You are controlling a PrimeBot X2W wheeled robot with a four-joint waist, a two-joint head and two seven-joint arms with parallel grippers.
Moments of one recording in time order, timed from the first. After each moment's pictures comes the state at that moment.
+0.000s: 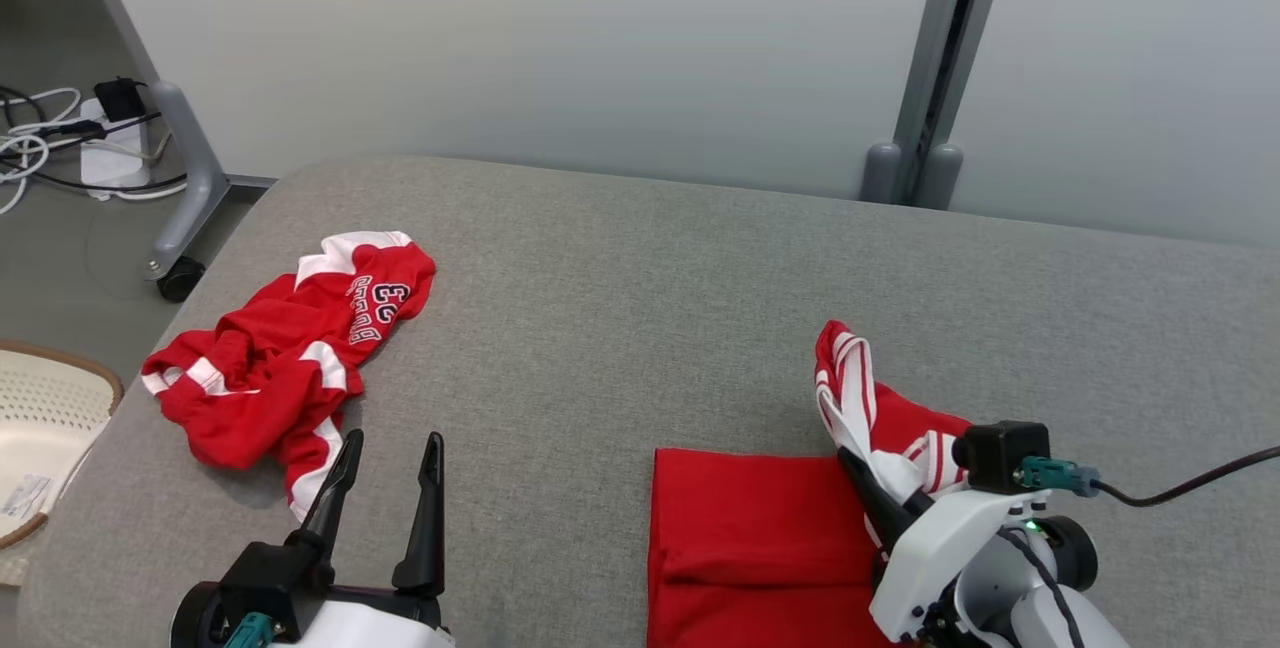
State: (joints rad) left arm 0.03 0.05 -0.11 0.16 -0.22 -0.02 -0.26; right arm -0.22 -0.07 0.31 0.39 0.47 0.13 0.12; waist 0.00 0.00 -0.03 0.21
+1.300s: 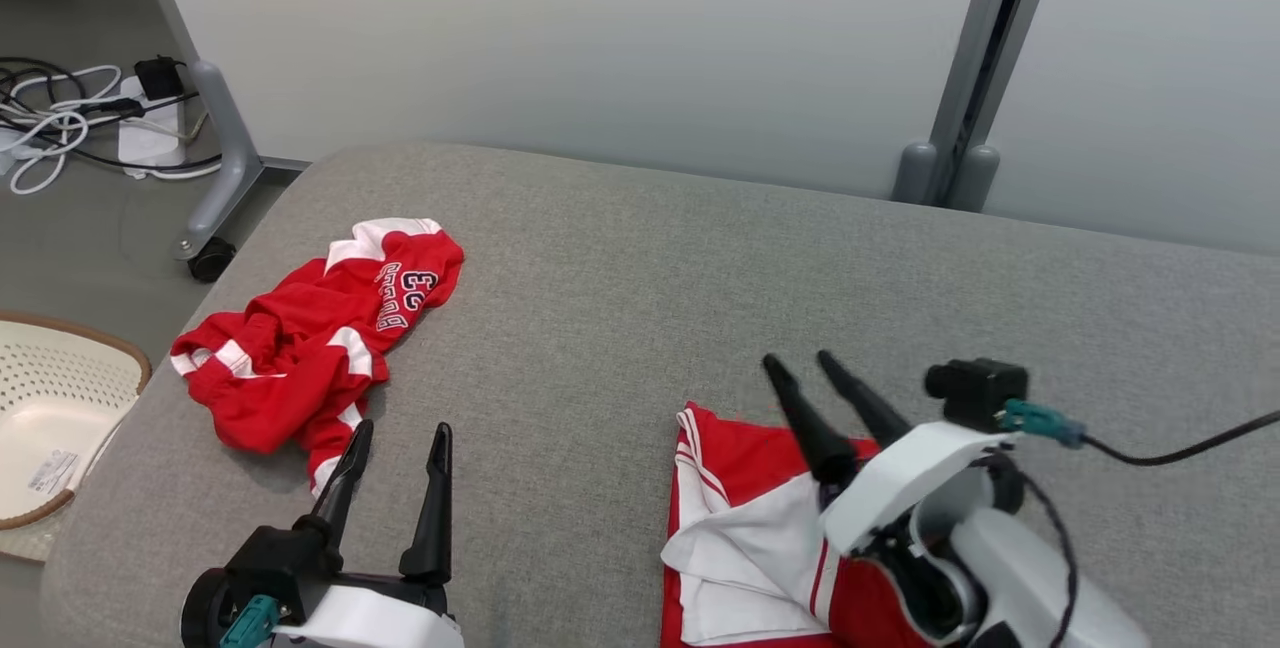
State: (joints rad) left arm 0.00 0.05 -0.12 0.20 -0.23 -0.04 -0.26; right arm -0.45 -0.07 0.59 0.60 0.83 0.13 -0.18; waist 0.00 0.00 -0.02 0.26
